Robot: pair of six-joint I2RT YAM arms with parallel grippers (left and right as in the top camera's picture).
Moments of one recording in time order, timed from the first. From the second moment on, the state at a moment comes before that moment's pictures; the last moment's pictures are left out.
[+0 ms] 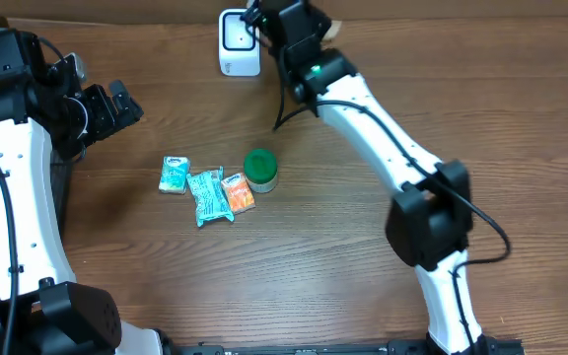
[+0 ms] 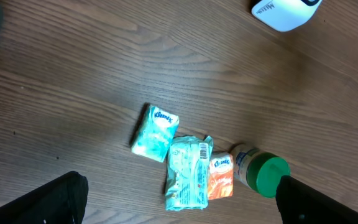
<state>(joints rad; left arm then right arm) 0.28 1.68 1.73 -1.23 0.31 -0.20 0.55 2.28 2.12 -0.38 0.58 -0.75</state>
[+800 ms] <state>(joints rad) 0.28 1.68 1.73 -1.23 0.31 -0.20 0.62 2.51 2.12 -0.16 0.77 -1.16</state>
